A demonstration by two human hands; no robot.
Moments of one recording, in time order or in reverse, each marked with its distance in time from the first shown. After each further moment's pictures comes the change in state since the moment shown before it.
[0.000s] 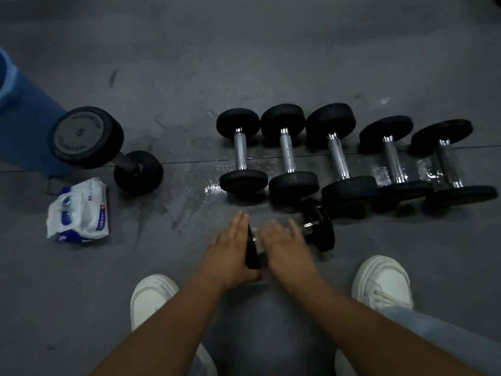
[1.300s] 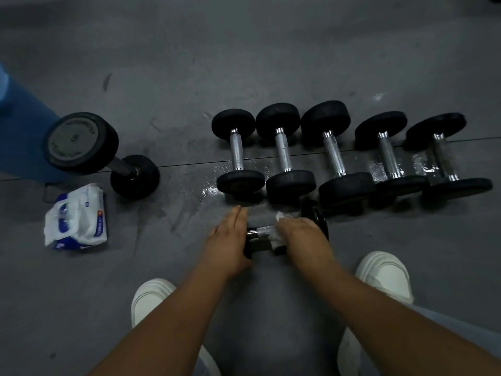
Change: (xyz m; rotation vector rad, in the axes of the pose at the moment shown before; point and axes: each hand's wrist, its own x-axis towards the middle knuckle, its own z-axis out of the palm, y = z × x) left_hand 0.016 0.004 -0.012 0.072 0.028 -0.019; right_hand 0.003 0.030 -0.014 0.196 0.052 0.076
